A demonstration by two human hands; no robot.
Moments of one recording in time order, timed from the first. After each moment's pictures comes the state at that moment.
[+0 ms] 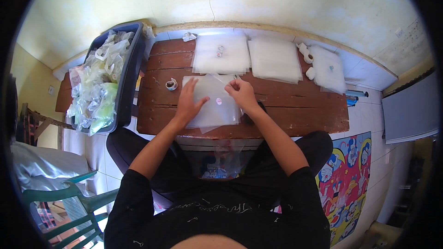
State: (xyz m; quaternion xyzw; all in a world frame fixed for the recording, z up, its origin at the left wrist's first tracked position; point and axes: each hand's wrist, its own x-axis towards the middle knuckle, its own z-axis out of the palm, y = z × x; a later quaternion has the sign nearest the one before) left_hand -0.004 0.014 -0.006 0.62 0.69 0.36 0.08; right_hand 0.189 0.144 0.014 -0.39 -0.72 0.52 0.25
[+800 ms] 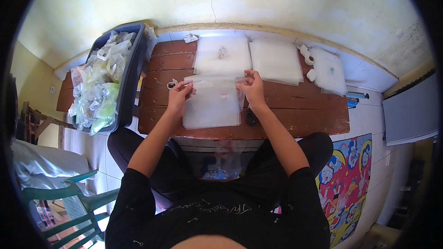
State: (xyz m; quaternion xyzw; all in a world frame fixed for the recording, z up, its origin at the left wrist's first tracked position) left_hand -0.037 0.025 -0.009 0.21 0.57 0.64 0.46; right_hand 0.198 0.161 0.013 -0.37 -0.52 0.66 0.40
